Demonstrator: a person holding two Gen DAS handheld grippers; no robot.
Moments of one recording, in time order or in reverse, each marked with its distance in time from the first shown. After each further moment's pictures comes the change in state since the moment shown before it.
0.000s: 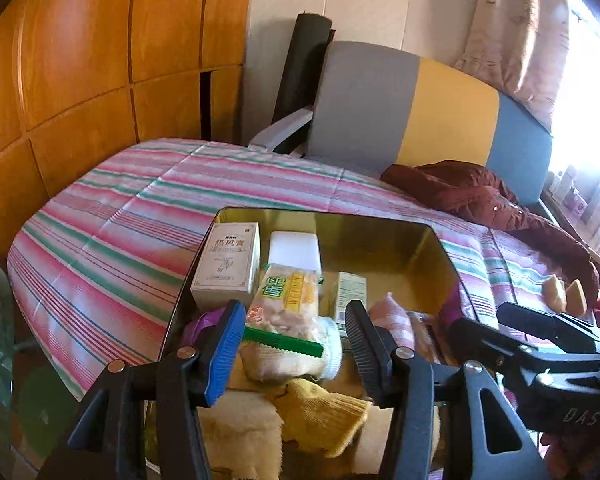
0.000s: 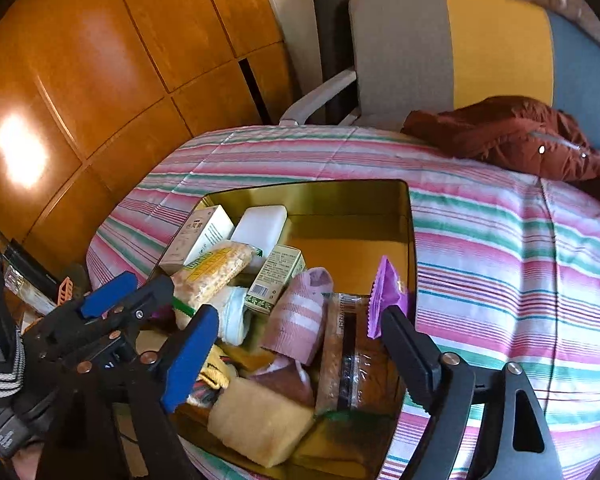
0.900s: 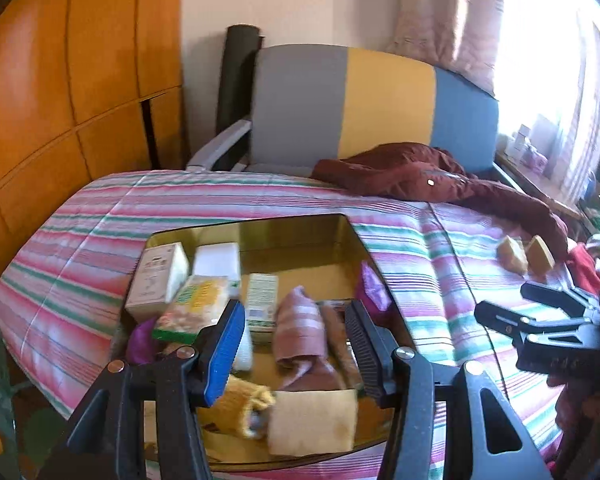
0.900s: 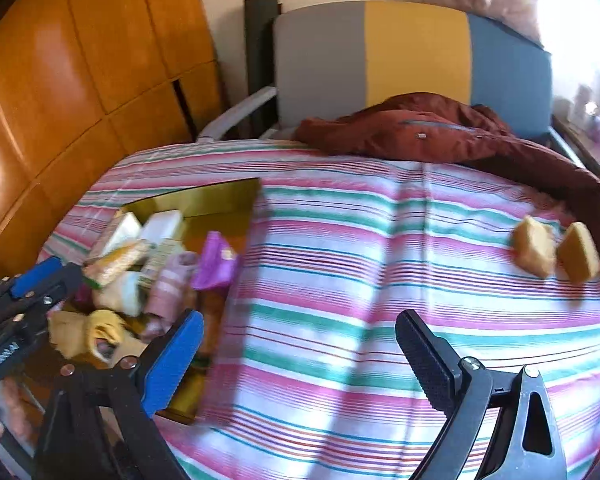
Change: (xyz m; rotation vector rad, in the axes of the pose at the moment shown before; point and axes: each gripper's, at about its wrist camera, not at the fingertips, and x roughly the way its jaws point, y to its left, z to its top) left arm -0.025 -0.079 -0.004 0.187 -0.008 -0.107; right arm -0.063 -0.093 -0.035 0.073 -0.053 -0.234
